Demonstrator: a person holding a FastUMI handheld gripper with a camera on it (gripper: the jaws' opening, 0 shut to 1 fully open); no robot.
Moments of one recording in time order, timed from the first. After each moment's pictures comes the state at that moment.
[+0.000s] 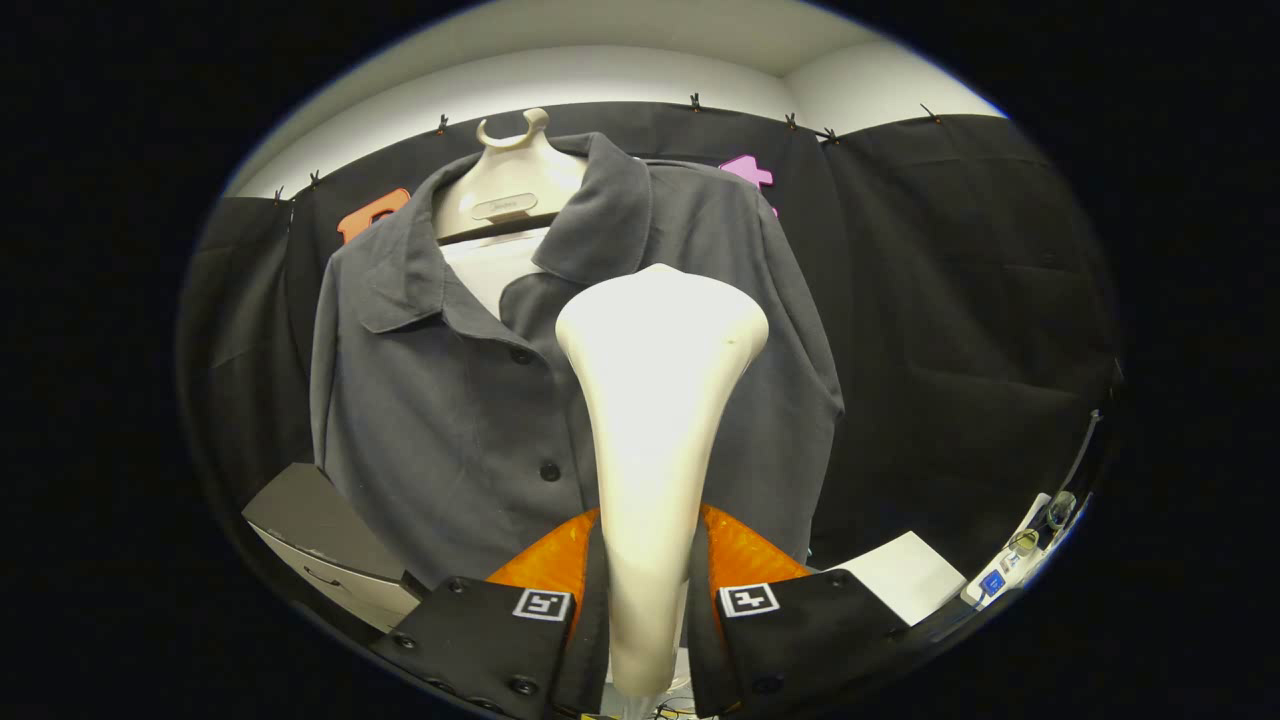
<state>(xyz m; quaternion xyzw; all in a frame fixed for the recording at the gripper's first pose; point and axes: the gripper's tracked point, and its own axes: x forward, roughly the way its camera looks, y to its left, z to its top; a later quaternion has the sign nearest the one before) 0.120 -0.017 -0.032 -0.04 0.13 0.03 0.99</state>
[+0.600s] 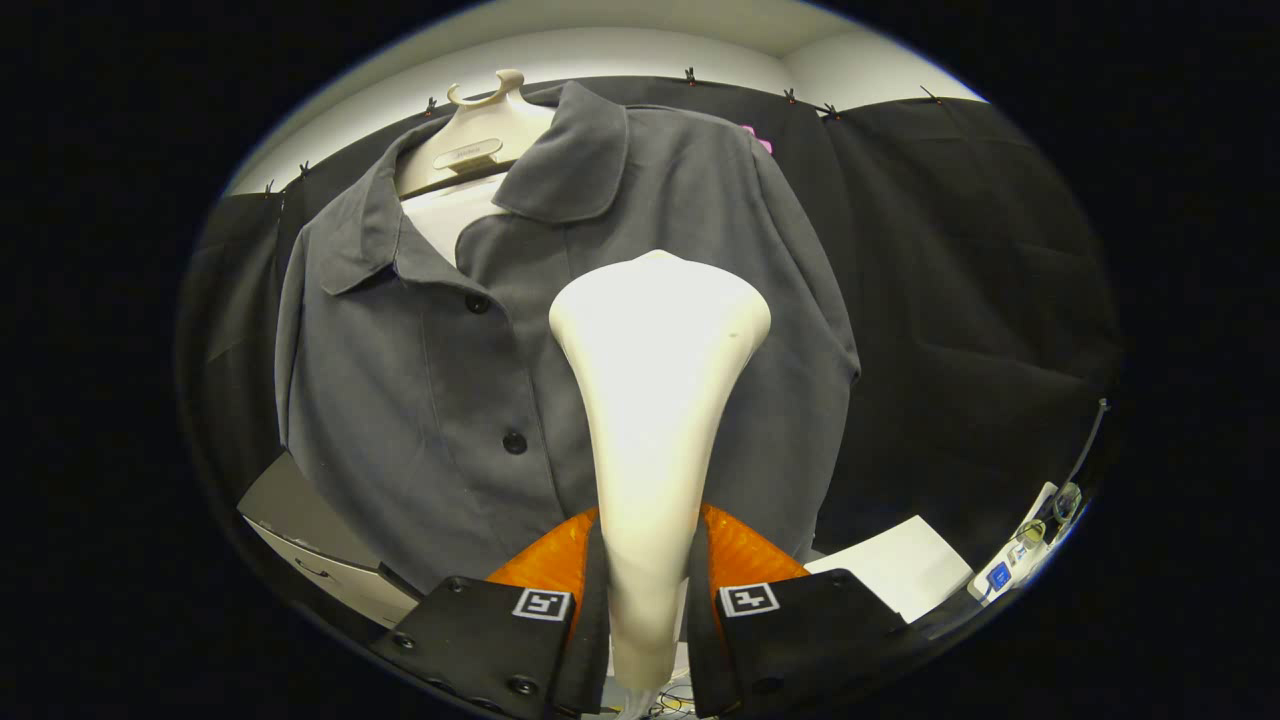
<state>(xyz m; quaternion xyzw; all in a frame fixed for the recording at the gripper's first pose) 0.138 -0.026 -0.071 -0.03 0.17 0.03 0.98</state>
